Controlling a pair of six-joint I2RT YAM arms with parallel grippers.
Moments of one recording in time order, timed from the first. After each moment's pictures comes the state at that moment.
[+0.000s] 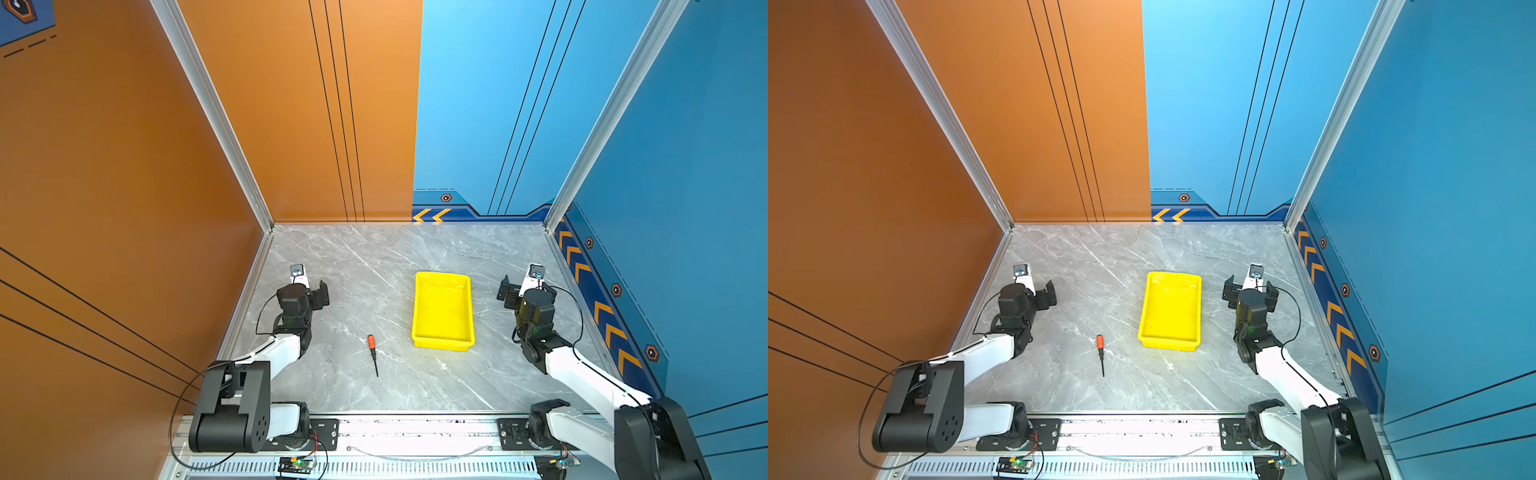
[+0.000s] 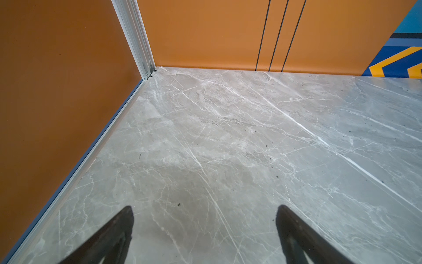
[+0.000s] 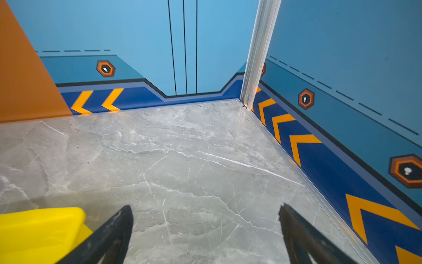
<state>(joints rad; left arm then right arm) -0.01 1.28 0.47 0.41 -0.21 -0.06 0.24 1.03 0.42 0.36 0.49 0.08</state>
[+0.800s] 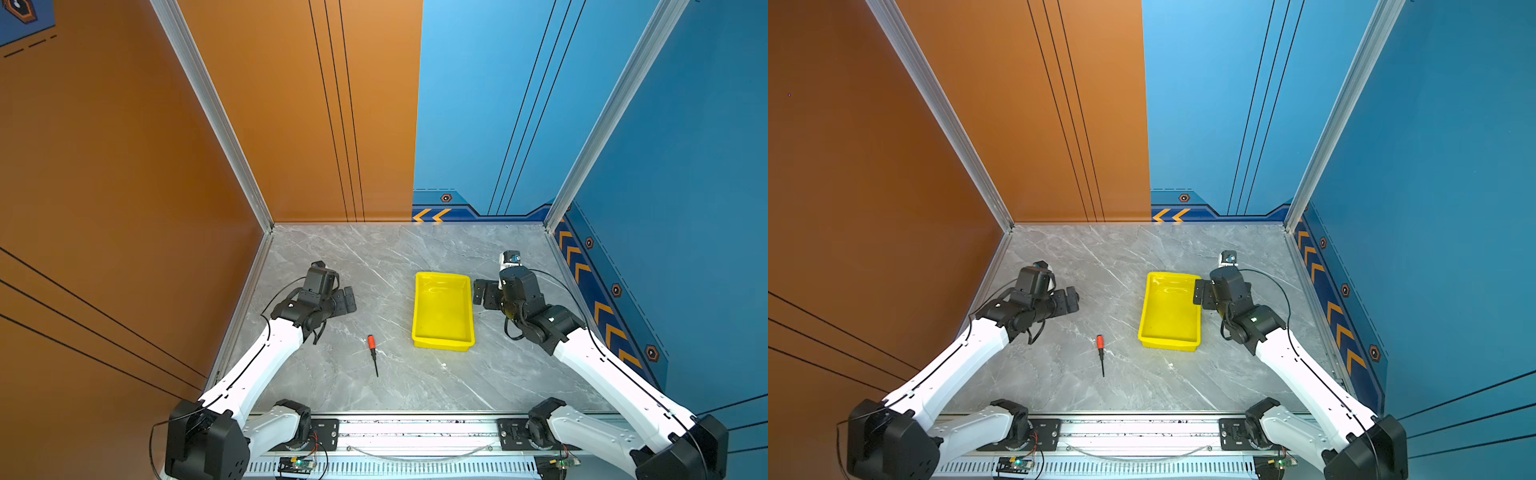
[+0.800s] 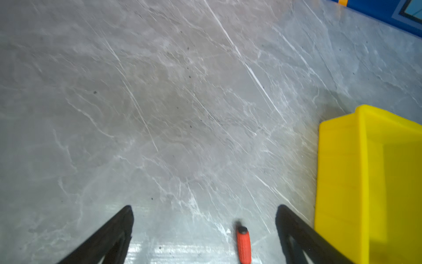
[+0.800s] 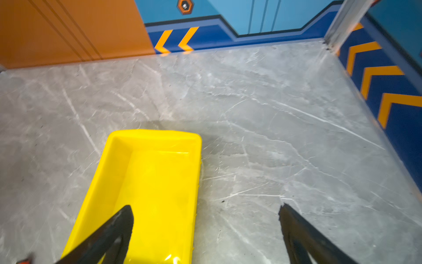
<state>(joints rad) -0.34 1.13 0.86 -0.63 -0.11 -0.53 0.50 1.06 0.89 -0.50 0.29 0.37</state>
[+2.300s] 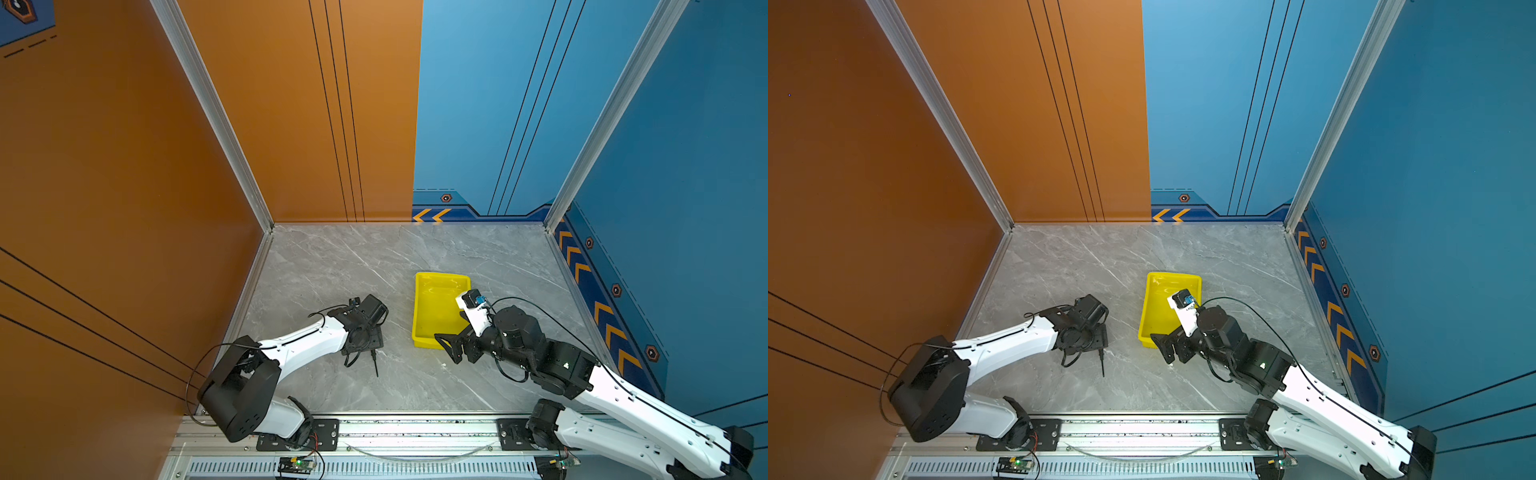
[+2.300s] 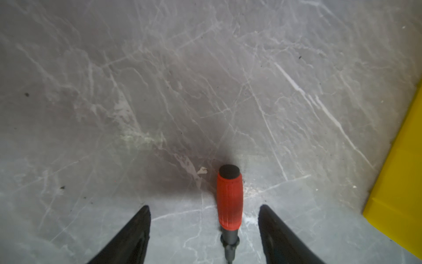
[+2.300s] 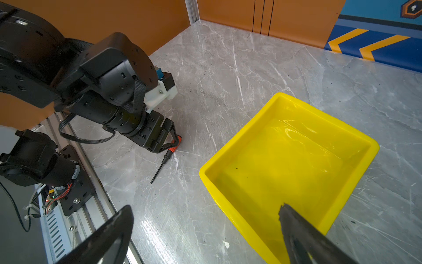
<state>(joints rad) -0.67 1.46 0.79 -0.62 -0.14 -0.86 0.90 0.80 0.76 -0.46 0.04 0.23</state>
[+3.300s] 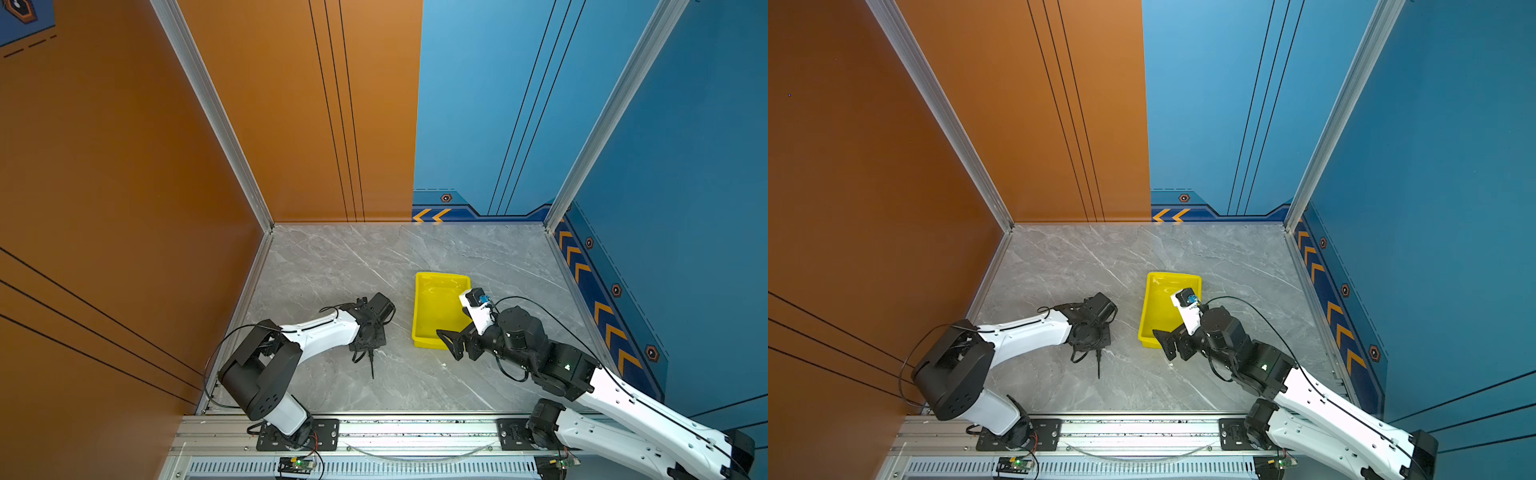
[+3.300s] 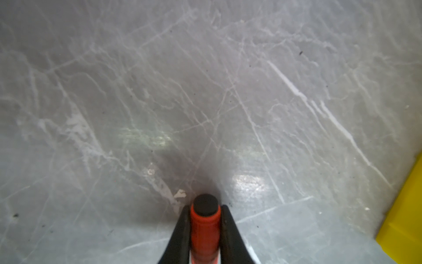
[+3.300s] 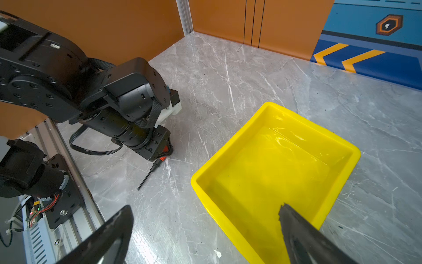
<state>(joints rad) -0.68 1.56 0.85 -0.63 -0.13 -0.85 0.87 0.78 0.73 -0.41 0.08 0.21</state>
